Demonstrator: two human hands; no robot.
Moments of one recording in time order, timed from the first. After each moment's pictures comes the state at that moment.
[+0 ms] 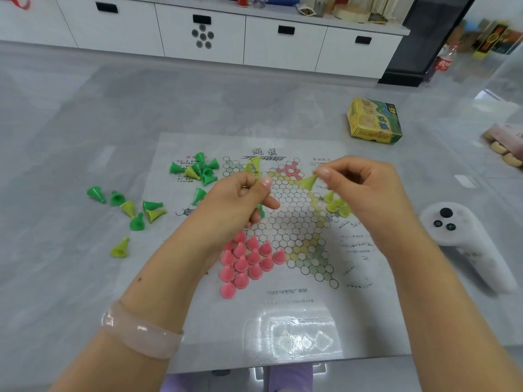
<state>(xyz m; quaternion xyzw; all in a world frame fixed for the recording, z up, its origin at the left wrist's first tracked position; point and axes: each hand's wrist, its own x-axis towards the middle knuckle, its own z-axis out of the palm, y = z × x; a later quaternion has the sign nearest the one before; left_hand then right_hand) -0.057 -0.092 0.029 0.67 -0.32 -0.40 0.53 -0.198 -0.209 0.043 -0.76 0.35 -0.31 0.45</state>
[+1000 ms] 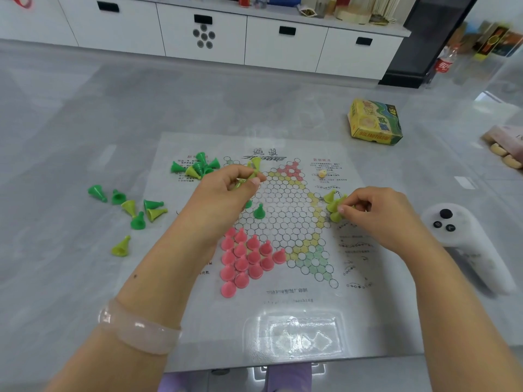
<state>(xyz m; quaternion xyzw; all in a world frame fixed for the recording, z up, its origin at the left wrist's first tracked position) -0.051 -0.091 0.030 0.69 -0.31 -0.35 0.56 -0.227 -0.237 0.018 -0.85 0.44 -0.13 0.24</state>
